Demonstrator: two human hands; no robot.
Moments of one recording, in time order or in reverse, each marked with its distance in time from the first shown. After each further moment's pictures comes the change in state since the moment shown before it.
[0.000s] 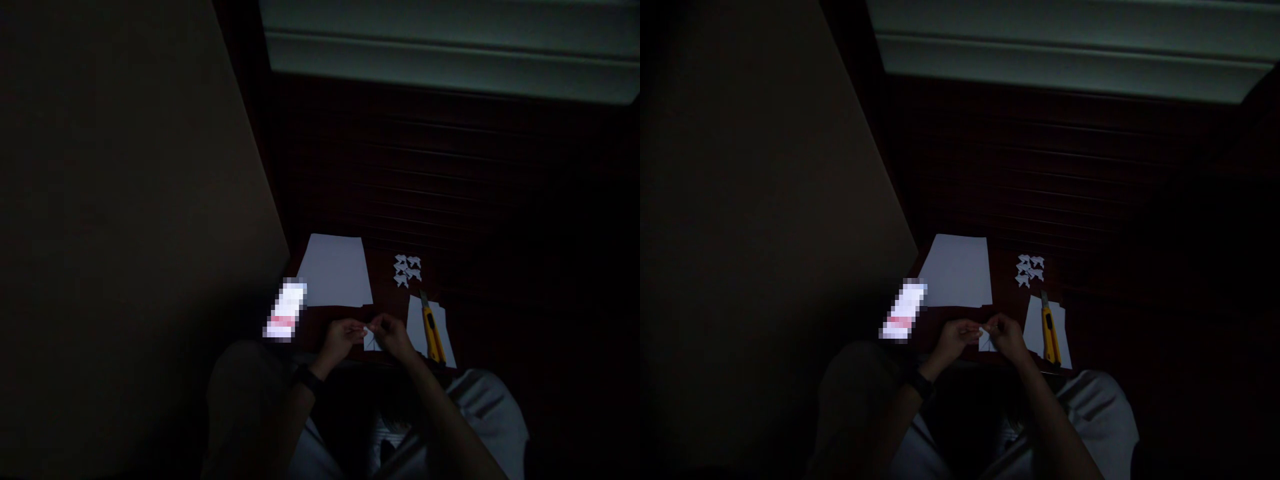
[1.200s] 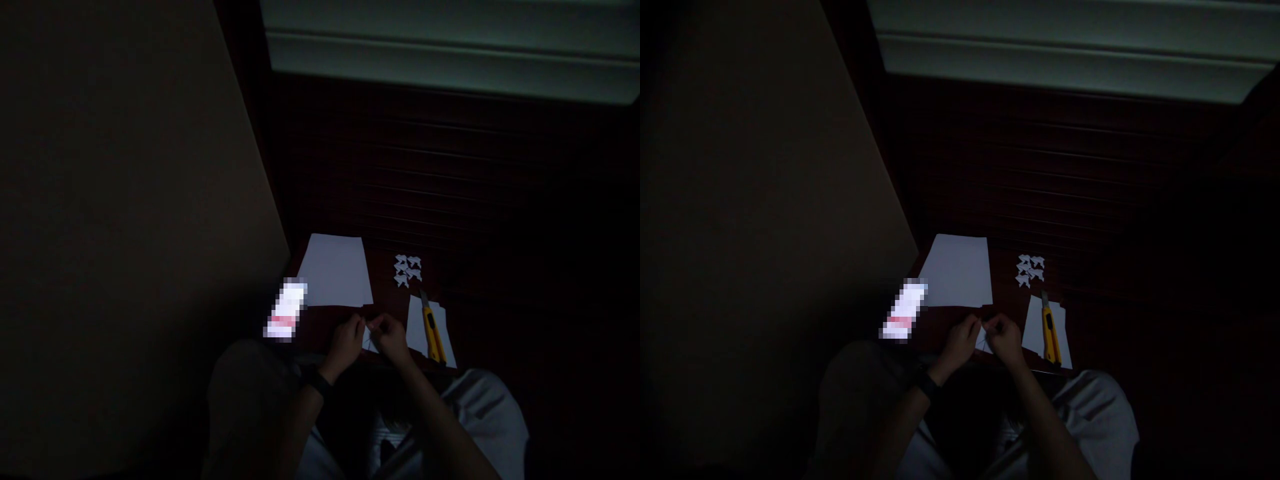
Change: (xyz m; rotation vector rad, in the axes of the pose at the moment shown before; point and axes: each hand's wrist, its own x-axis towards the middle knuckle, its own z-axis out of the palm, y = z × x) left_hand -0.006 0.013 0.016 0.838 0.158 0.277; right_hand -0.007 -0.006 0.014 -0.066 0.162 0.042
